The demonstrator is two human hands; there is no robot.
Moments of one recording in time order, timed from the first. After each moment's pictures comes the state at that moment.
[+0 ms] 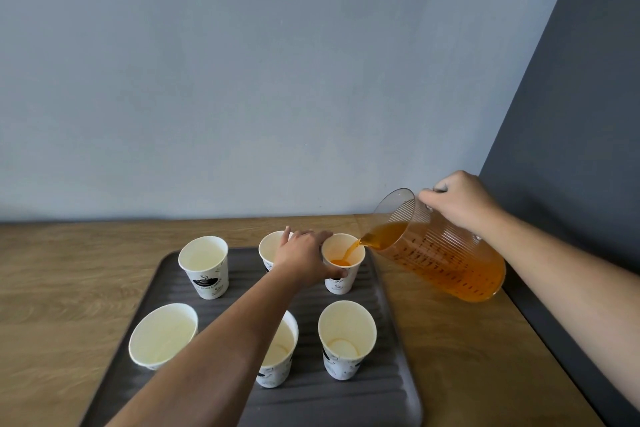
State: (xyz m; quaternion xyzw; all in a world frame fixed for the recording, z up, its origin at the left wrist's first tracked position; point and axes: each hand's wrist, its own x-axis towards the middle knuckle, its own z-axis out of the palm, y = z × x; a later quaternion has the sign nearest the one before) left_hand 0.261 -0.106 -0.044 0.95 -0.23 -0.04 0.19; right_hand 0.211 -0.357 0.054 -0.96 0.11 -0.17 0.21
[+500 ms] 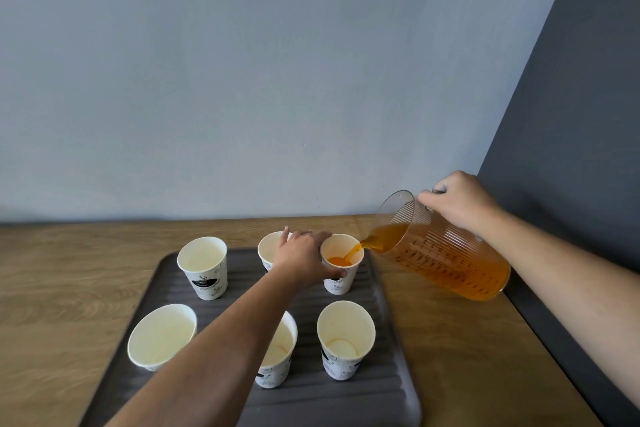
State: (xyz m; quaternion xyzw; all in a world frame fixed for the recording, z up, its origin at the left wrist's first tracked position) left_hand 0.261 -0.106 -0.045 0.95 -0.23 -0.03 0.20; right_hand 0.209 -0.358 0.055 -0.96 0.10 -0.18 0.19
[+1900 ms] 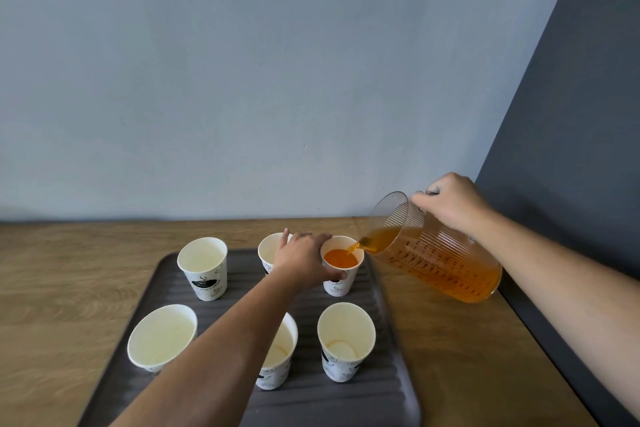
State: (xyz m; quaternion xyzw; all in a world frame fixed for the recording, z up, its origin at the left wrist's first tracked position) left_hand 0.263 -0.107 -0.047 0.95 -0.23 -0.04 0.20; right_hand 0.210 -0.345 0.061 -0.96 0.11 -0.16 0.20
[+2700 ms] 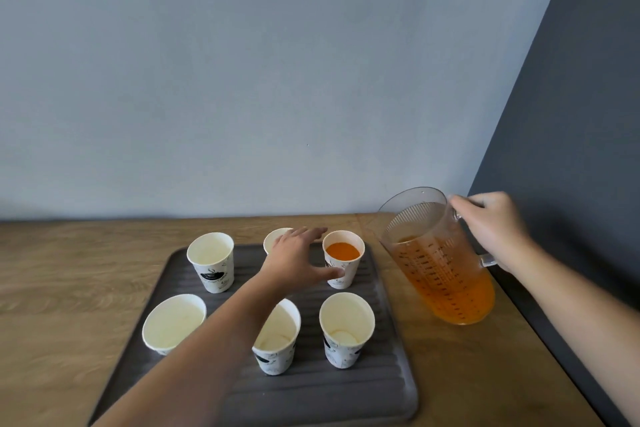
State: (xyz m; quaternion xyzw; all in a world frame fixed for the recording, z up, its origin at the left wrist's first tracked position) left_hand 0.226 -0.077 -0.021 0.93 -0.24 -0.02 0.28; right_hand 0.150 -0.349 0.050 -0.87 0.18 -0.25 0.38
